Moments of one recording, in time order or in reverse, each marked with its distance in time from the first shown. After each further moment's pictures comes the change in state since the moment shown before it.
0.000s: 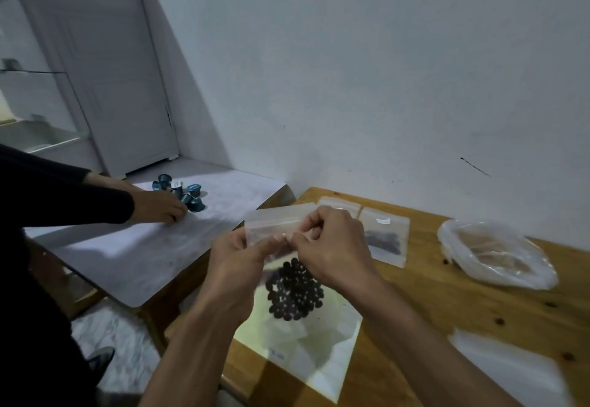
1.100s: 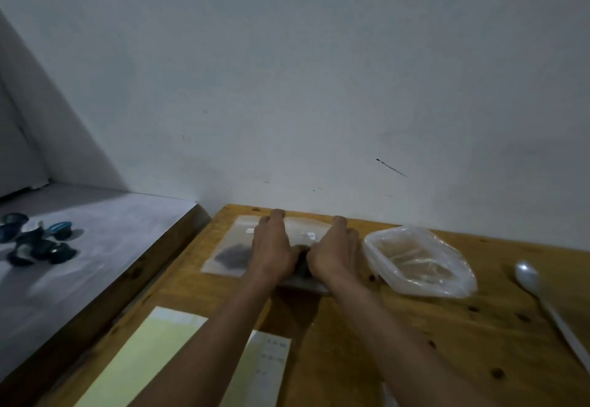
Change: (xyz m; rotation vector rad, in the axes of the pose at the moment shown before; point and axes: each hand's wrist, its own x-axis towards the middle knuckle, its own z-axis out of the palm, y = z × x) left_hand 0.149 -0.086 0.165 1.023 -0.168 0.339; right_hand 0.096 0.143 -0.032 -0.078 0.231 0.553
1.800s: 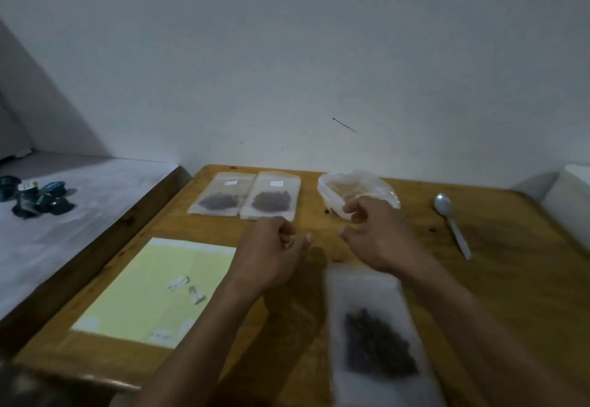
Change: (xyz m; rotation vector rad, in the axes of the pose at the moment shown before) left_hand -0.163 0.048 -0.030 -0.038 -0.130 0.105; right_hand -0.116 0.078 -0.143 -0.131 -0.095 -0.235
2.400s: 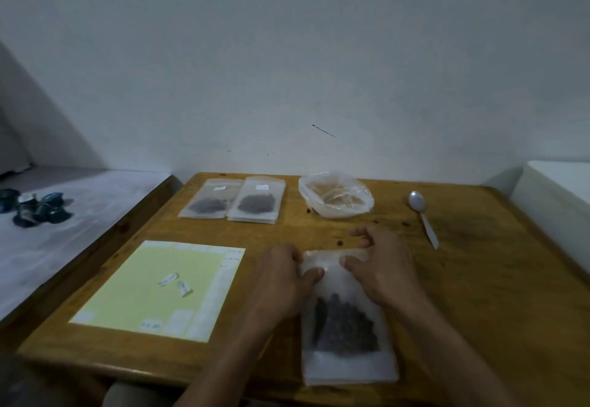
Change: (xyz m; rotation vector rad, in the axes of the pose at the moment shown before) left_hand -0.046 0.036 0.037 0.008 -0.174 -0.148; right_hand -0.047 0.050 0.004 0.152 0.138 0.106
